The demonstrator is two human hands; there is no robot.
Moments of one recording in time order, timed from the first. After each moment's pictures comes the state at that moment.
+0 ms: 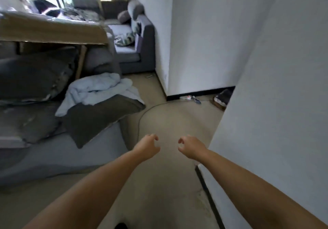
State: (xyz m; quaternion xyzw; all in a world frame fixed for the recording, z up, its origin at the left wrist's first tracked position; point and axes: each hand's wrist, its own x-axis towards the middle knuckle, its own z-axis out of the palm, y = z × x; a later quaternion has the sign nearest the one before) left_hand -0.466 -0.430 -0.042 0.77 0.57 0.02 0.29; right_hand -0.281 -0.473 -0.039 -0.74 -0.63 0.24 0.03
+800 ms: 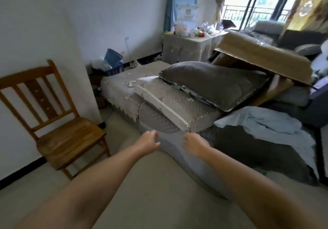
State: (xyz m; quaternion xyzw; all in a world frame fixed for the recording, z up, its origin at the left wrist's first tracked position) left_hand -1.018 -0.497 -0.021 0.44 0.85 0.18 0.23; right_hand -0.858 -0.370 -0.010 -0.36 -0.91 0.19 -0.07
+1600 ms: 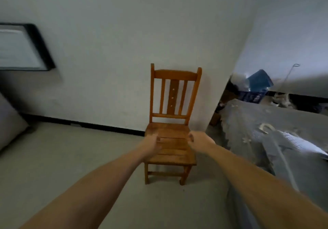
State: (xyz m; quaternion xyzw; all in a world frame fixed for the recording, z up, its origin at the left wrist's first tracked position) left_hand -1.350 -0.656 -0.021 -0.02 0.94 0.31 0.16; right_hand -1.395 -0.453 -0.017 0.09 -0.97 0.15 -0.16
